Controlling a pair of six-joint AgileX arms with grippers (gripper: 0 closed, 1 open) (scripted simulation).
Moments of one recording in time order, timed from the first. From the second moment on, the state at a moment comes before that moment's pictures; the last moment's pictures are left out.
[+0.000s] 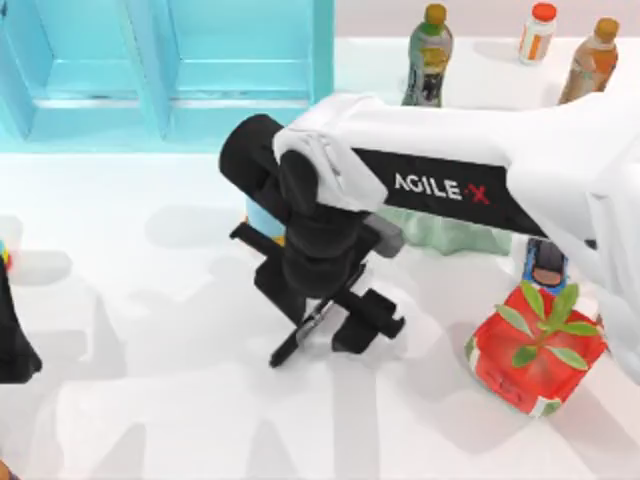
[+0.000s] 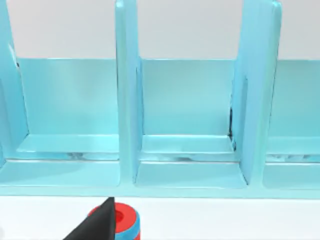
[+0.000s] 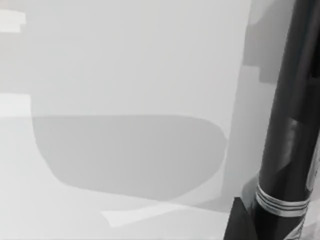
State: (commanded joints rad) left arm 0.00 0.00 0.00 0.00 0.00 0.00; right arm 0.75 2.44 1.86 -0.91 0.00 1.44
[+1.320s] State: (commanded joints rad) left arm 0.00 0.00 0.00 0.00 0.00 0.00; right arm 0.79 2.32 2.14 -1.35 -0.05 1.43
